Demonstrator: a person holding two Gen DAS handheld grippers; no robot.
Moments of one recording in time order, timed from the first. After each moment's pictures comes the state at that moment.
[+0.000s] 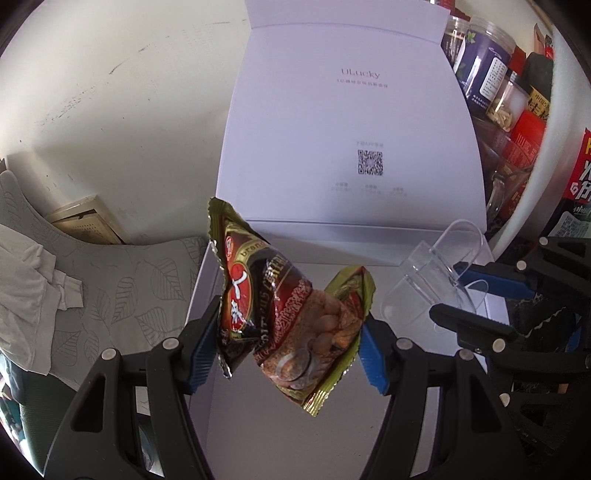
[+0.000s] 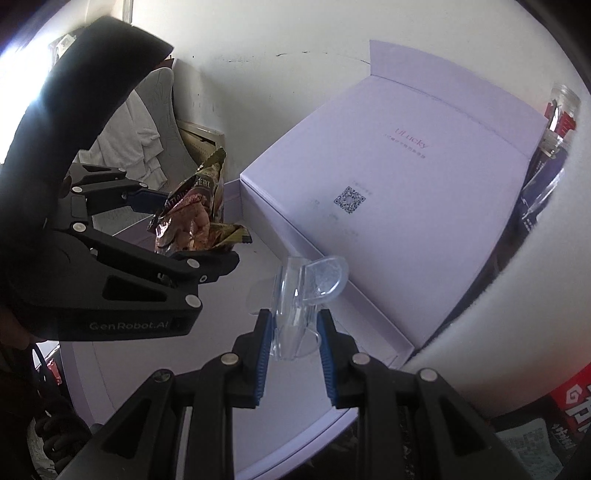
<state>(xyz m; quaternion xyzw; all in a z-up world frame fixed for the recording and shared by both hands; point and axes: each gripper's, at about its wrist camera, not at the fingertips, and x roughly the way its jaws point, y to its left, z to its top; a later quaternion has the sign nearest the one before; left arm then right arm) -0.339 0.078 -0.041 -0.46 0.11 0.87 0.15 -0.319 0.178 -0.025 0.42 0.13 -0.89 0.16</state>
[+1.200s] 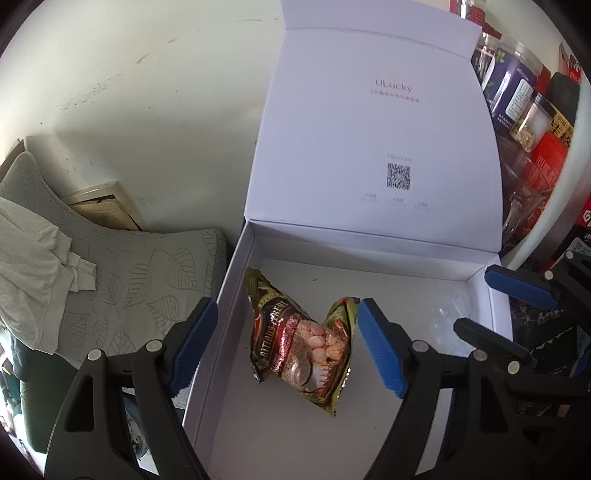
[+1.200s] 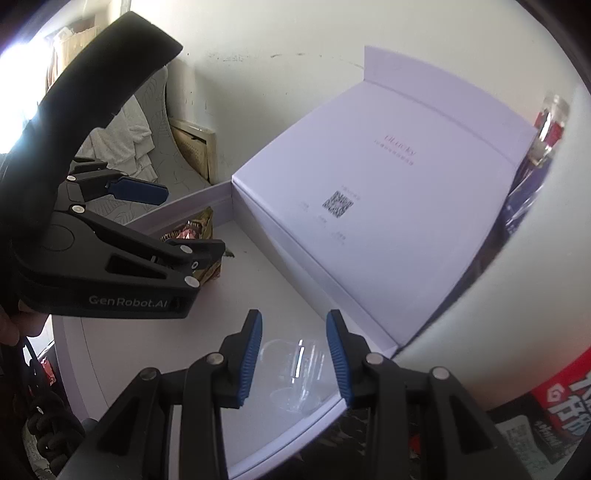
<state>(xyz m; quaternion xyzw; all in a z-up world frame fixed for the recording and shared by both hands) -0.344 0.066 -0.025 -0.46 0.09 0.88 0.10 -0.304 0.180 -0.010 0.41 0.15 -0.89 0.13</state>
